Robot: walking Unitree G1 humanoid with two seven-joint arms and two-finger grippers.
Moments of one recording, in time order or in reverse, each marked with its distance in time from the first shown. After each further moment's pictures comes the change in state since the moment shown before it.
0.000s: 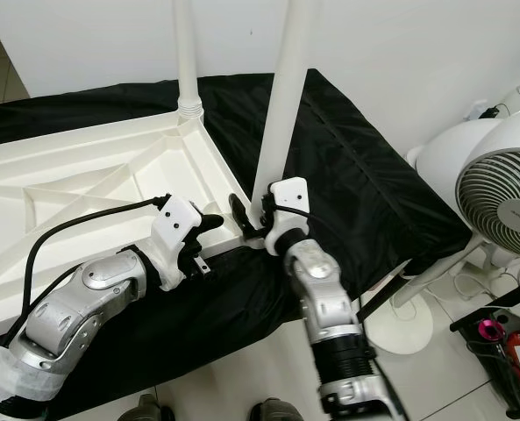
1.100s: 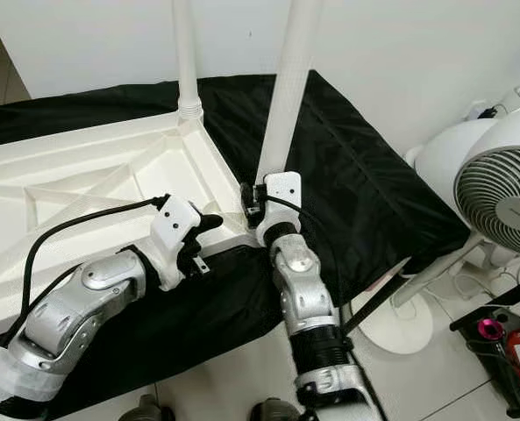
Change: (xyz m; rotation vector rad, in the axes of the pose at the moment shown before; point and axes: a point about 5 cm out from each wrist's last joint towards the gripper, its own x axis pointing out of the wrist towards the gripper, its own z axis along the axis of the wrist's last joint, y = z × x) left arm 0.000 0.000 0.000 -0.003 0.000 0.001; right arm 0.019 0.022 -0.001 0.145 0.006 -0.366
